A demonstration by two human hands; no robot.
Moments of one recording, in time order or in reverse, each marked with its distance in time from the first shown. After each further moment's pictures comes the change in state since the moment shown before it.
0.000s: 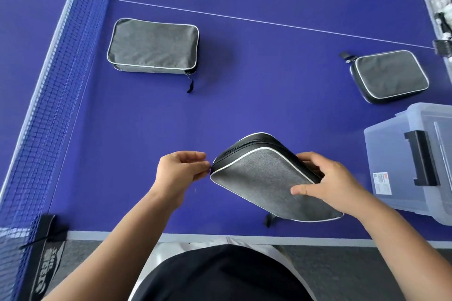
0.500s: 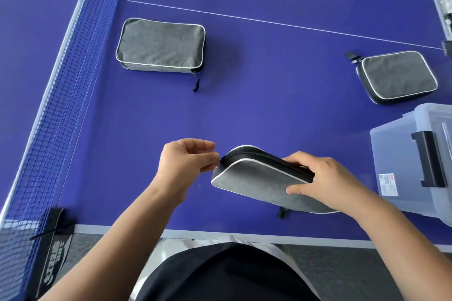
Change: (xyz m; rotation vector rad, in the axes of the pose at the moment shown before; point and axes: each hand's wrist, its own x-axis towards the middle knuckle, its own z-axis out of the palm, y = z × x) left_hand -0.030 0.030 -0.001 0.068 -0.040 0.109; right_hand 0.000 -0.026 0.007 -0.308 -0.050 -0.104
